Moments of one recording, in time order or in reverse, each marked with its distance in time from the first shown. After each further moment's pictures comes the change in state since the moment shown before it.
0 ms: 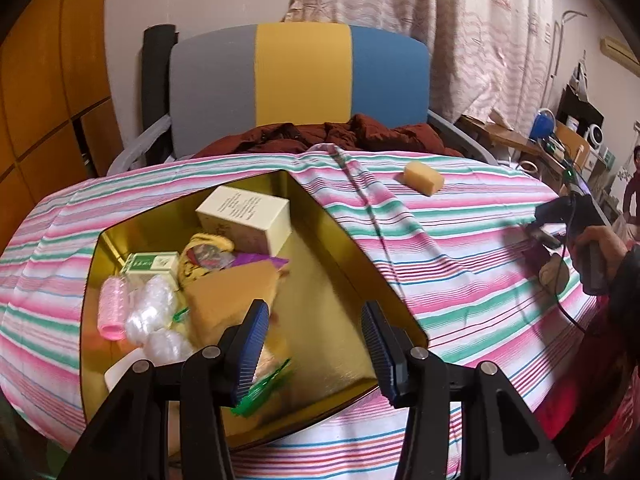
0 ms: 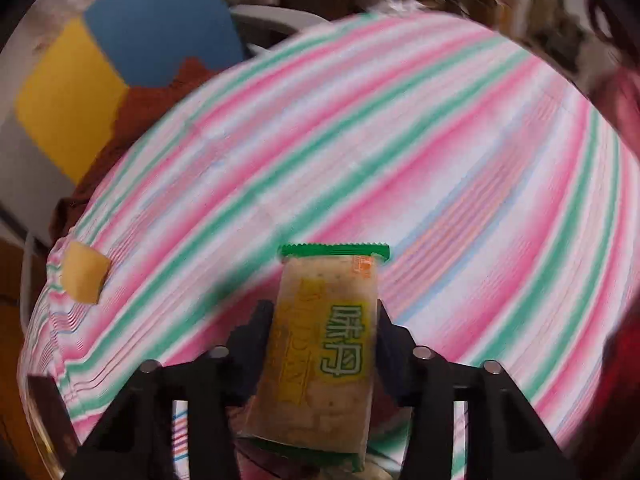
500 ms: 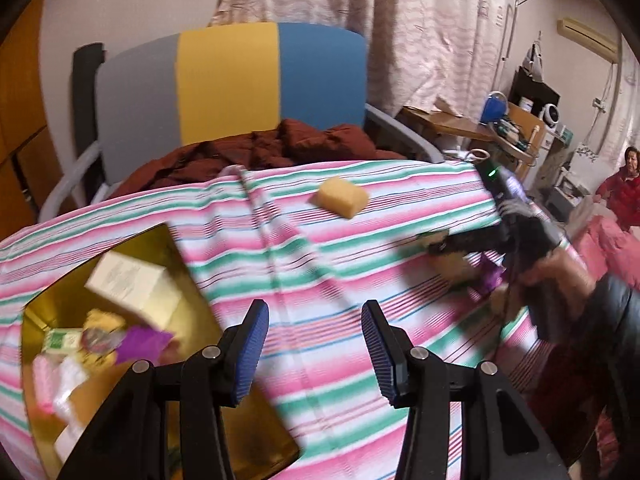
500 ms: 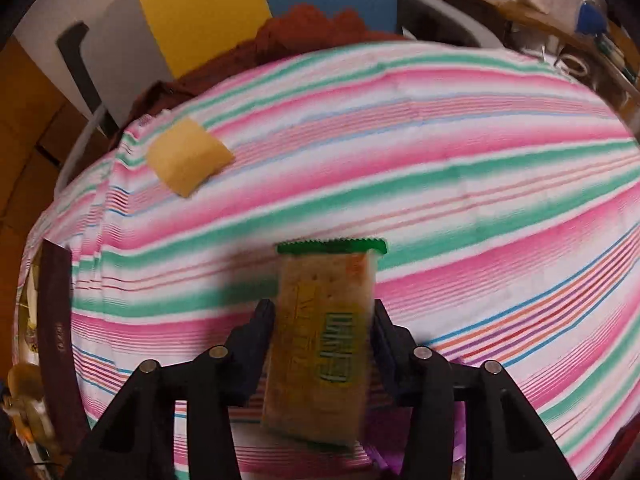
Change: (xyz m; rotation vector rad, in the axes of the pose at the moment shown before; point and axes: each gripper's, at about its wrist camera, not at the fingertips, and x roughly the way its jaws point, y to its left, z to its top) left arm 0.040 -0.090 0.065 0.100 0.022 -0.186; right arm 0.012 0.075 -0.033 -0.354 0.113 0.151
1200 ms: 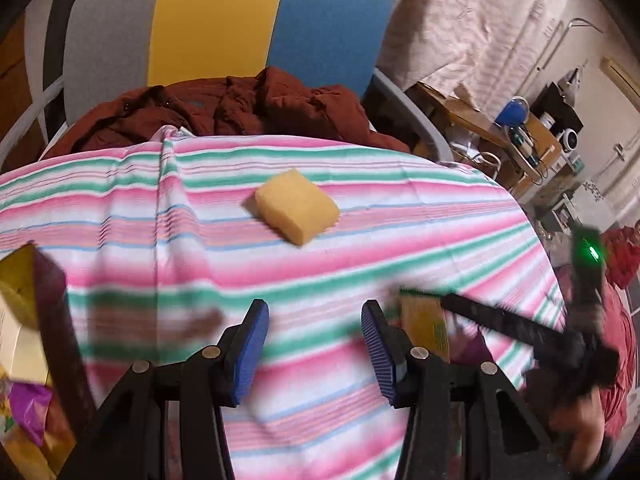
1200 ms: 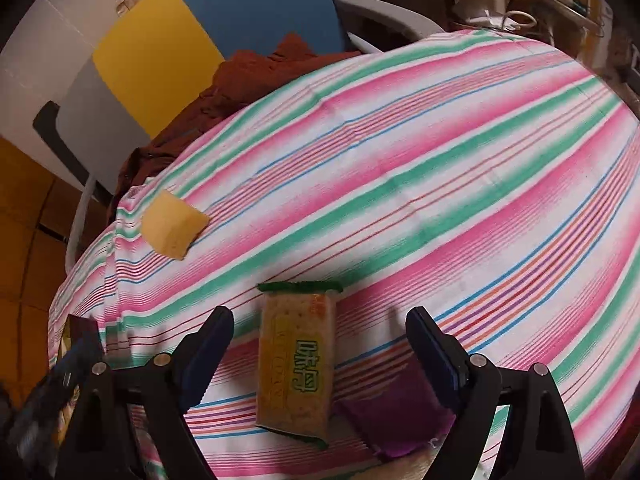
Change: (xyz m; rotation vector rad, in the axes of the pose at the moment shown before) left arm 0.139 -0.030 0.084 -0.194 0.192 -0.068; right arm -0.023 -0.023 0.012 0.196 -0.084 0.045
